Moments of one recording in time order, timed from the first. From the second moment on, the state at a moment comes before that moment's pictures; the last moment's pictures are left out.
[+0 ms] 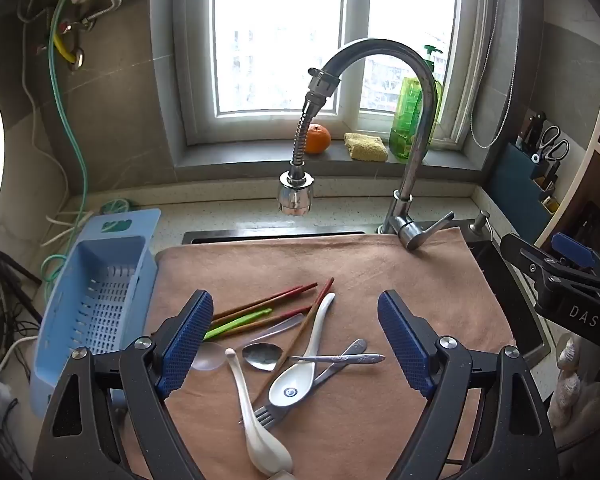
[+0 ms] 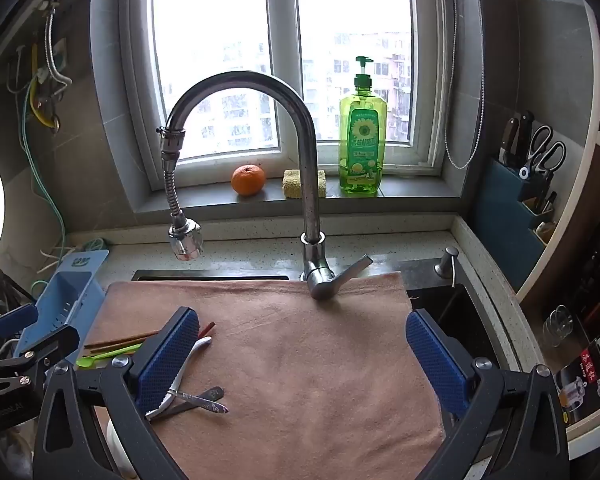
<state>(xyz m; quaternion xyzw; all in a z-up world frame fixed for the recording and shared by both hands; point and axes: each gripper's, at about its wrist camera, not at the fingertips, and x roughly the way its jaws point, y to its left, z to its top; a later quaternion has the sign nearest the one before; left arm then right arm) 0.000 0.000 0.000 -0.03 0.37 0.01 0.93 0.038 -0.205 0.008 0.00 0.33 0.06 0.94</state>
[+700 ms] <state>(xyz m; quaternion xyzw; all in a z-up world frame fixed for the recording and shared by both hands) 0.003 -0.004 -0.003 -0.03 0.37 0.01 0.93 0.036 -0.209 0.008 0.00 0.33 0.06 0.94</state>
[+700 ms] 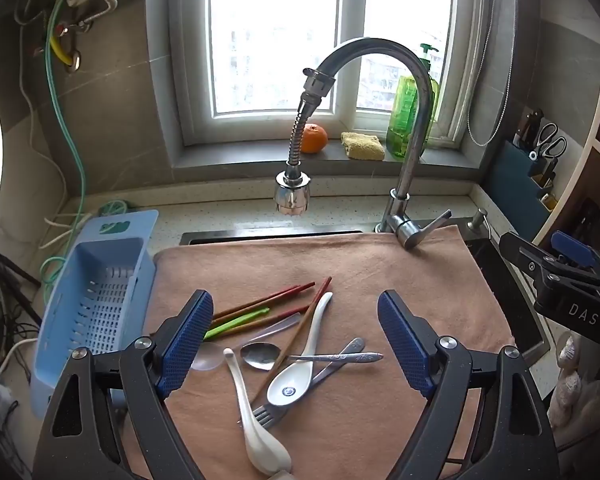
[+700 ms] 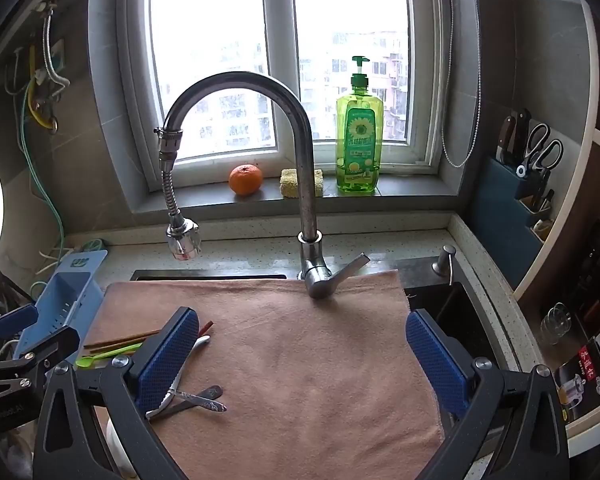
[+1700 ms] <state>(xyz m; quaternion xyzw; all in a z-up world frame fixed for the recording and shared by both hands) -0.022 0.050 -0.020 -0.06 0.42 0.07 0.90 0.044 -0.203 -0.014 0.03 0.36 0.12 0.92</state>
